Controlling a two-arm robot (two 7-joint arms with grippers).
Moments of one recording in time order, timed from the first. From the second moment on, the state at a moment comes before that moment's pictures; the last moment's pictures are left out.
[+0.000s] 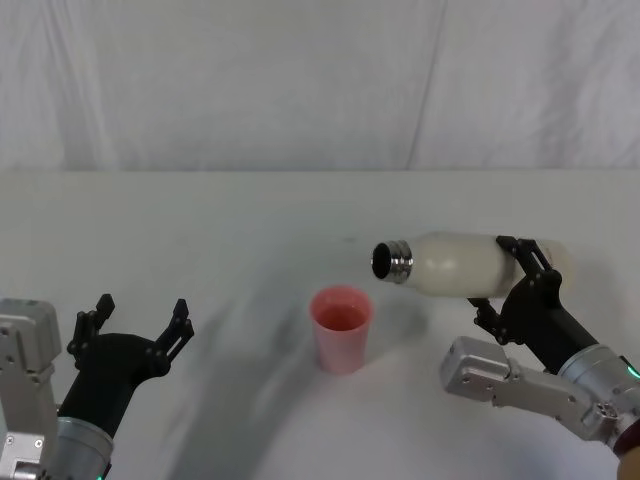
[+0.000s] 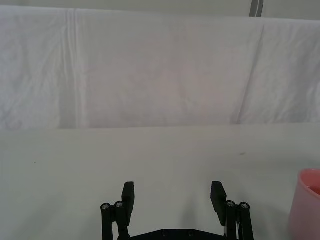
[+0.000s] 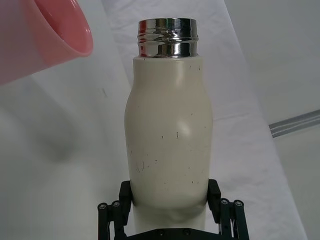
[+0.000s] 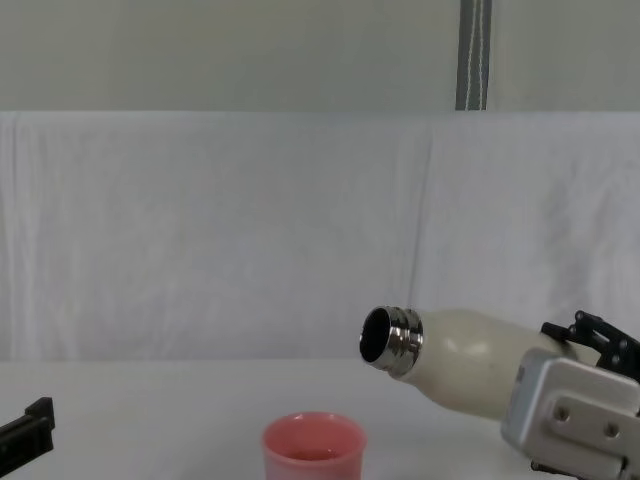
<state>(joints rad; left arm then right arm) 0.27 0.24 0.04 -1.85 -0.25 -0.02 -0.02 0.11 0.39 -0.42 -1.62 -0.80 0.00 0.02</state>
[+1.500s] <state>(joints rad) 0.27 0.24 0.04 -1.85 -0.25 -0.02 -0.02 0.18 0.43 -0.49 -1.60 -0.91 0.02 0.02</state>
